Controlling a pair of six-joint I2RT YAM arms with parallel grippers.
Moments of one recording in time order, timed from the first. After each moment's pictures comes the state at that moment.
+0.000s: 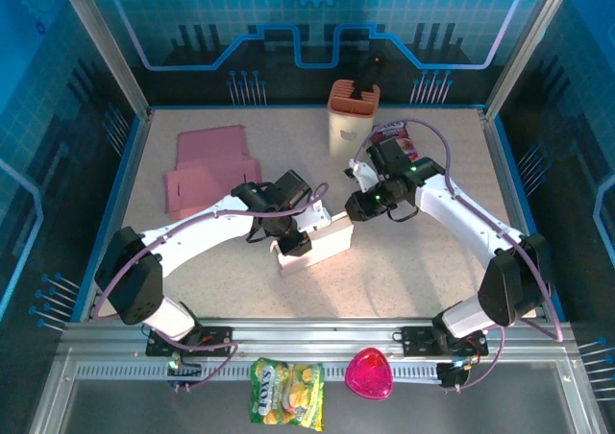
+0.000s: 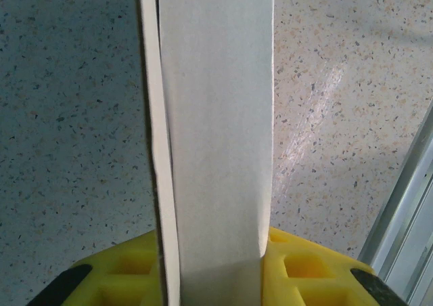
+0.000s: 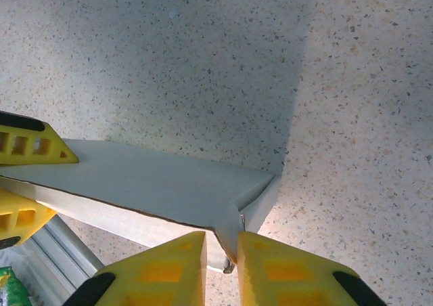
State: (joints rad) left arm -0.73 1.54 1.18 -0.86 0.25 0.28; right arm 0.48 1.49 1.25 -0.92 -0.36 0.06
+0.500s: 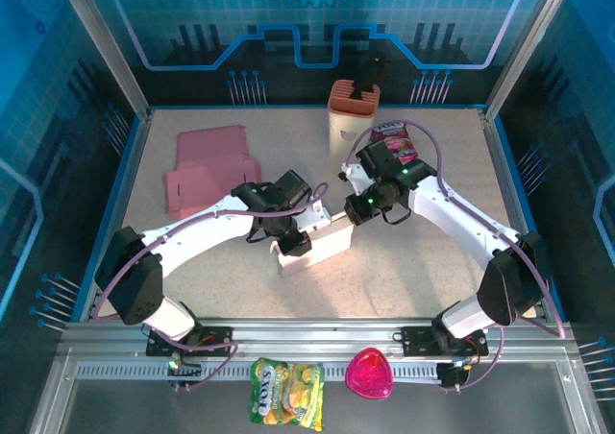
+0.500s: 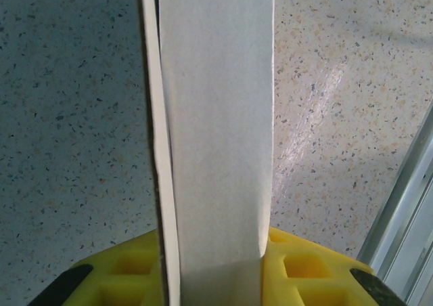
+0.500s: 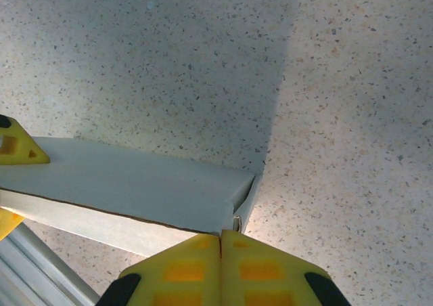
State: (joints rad) left arm -0.73 1.54 1.18 -0.86 0.25 0.28; right arm 0.55 1.50 1.27 -0.93 -0.22 0.06
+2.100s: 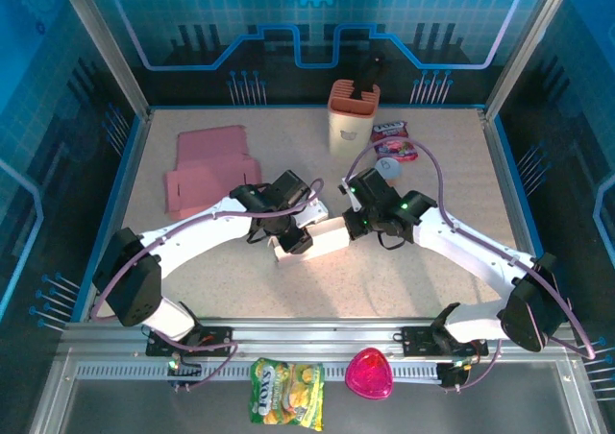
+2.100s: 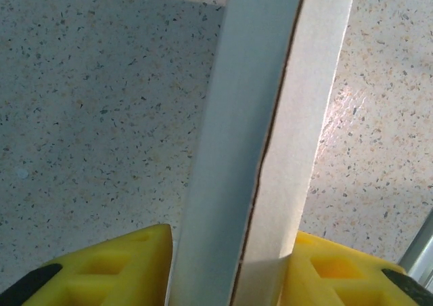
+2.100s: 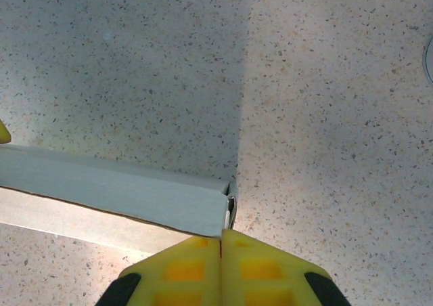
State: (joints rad) left arm -0.72 1.53 1.15 -0.79 0.16 0.18; right arm 0.71 1.33 1.05 -0.72 0.08 0.23
